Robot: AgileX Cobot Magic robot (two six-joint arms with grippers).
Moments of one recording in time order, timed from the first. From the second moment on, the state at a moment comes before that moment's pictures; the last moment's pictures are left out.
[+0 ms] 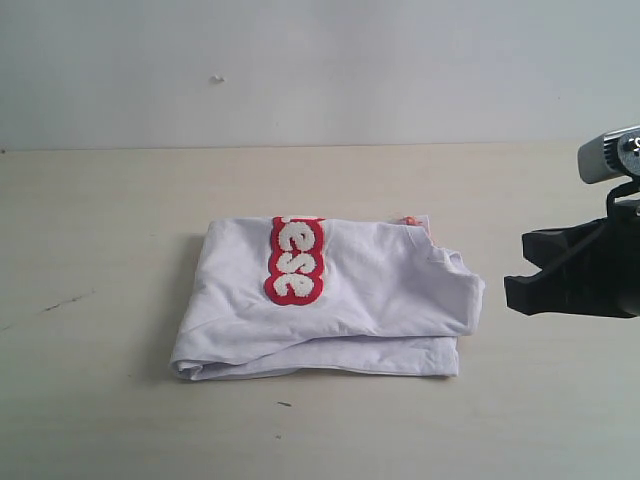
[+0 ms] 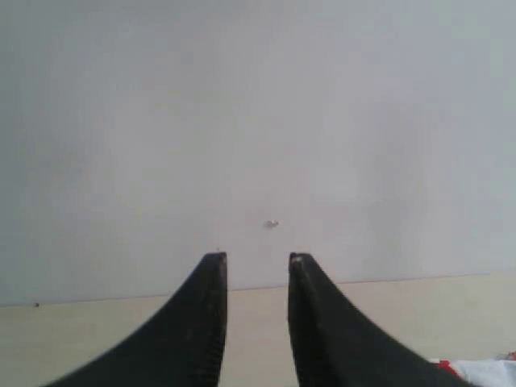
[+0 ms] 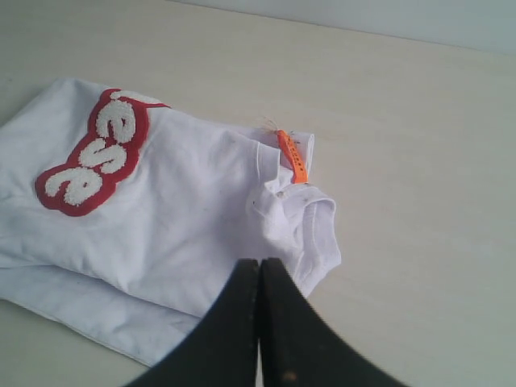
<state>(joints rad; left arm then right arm) -0.44 0.43 -0.29 -1.05 -0.27 1.01 0.23 1.09 -0.40 -0.13 -0.04 0.18</state>
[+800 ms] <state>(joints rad) -0.44 0.43 -0.22 0.16 -0.03 -0.21 0.23 1.09 -0.40 -0.13 -0.05 0.18</state>
